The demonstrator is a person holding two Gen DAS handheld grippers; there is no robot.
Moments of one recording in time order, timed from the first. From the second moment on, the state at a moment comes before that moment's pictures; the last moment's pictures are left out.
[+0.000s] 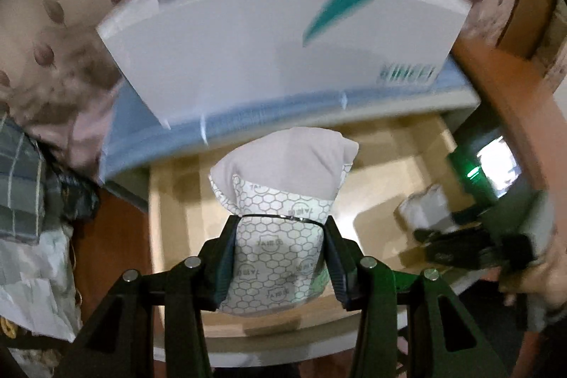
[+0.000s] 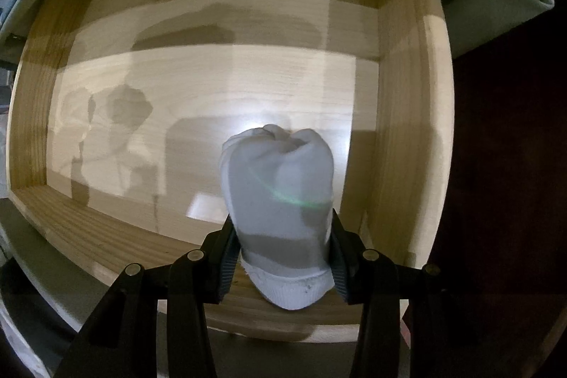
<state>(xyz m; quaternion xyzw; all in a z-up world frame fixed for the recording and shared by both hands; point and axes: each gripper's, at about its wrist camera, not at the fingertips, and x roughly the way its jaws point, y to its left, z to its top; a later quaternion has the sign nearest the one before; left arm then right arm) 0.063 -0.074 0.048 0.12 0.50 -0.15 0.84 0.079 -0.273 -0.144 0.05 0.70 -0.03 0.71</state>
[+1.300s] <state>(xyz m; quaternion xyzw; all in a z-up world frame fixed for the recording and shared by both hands) 0.213 -0.116 0.100 0.08 0.44 -0.11 0.89 0.080 -0.276 -0.148 0.05 0.70 -0.03 0.71</state>
